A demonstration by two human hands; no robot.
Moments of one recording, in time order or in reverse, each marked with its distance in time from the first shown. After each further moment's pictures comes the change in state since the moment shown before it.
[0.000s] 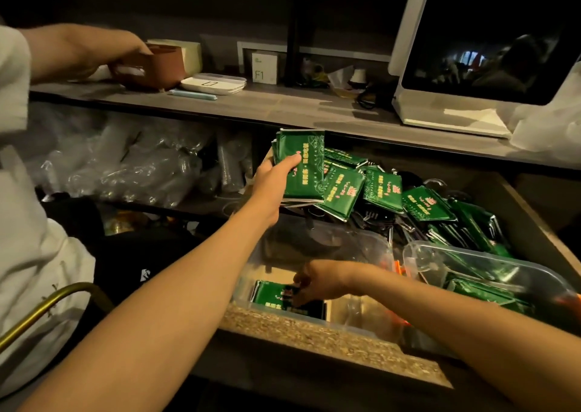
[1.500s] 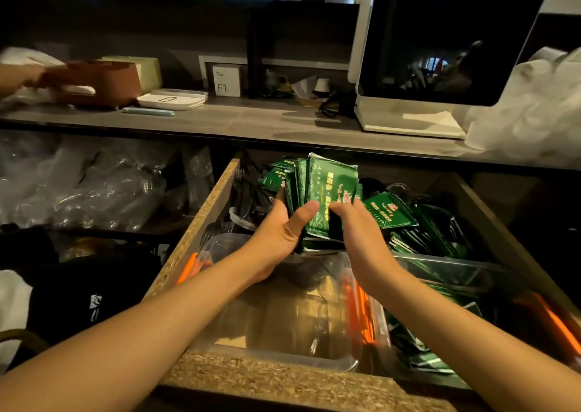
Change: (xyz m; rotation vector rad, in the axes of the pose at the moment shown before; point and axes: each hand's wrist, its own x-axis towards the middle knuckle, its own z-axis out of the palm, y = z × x) left_hand -0.053 -0.030 0.053 0.294 -0.396 0.119; right_hand -0.063 0.038 -0.051 1.201 0.900 -0.136
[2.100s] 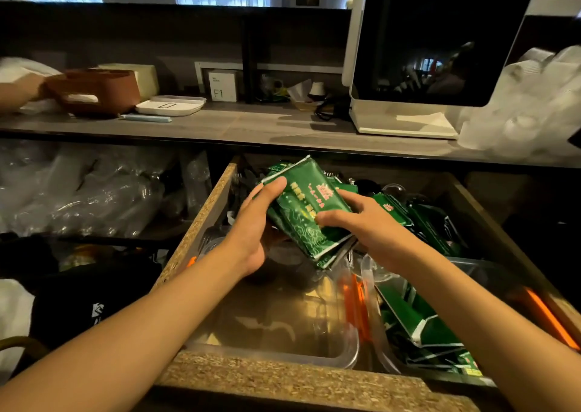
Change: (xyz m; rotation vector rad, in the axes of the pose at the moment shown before) left_hand -0.001 0.020 -0.015 -0.371 0.182 -0.174; right_hand 0.007 -0.024 -0.031 -0.138 -0.315 -0.044
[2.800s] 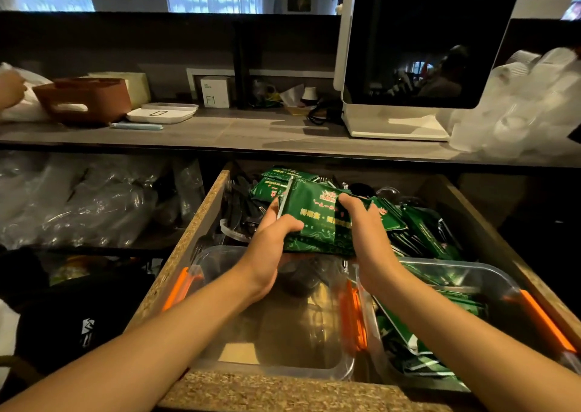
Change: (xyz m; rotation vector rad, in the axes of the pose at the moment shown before) left_hand -0.014 -0.018 0.018 0.068 -0.121 0.024; right_hand 0.004 0.021 0.015 0.261 0.447 0.046
